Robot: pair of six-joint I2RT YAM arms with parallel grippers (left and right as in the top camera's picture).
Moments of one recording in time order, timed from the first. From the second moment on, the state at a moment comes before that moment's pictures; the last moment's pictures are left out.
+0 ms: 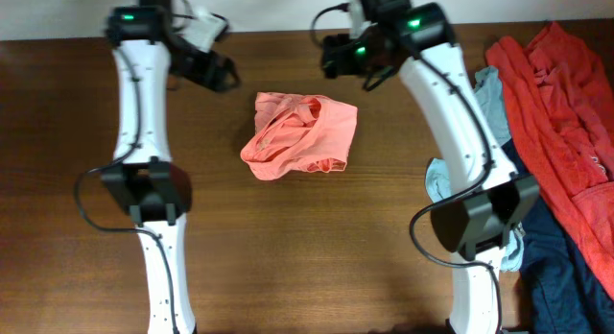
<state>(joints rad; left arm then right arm) -0.01 2.59 2.82 -1.49 0.43 0.52 0.31 2.20 2.42 -1.25 -0.17 0.26</state>
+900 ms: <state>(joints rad) -0.18 2.59 2.57 -1.43 0.45 0.89 0.20 2.20 2.42 -1.33 -0.16 0.26</state>
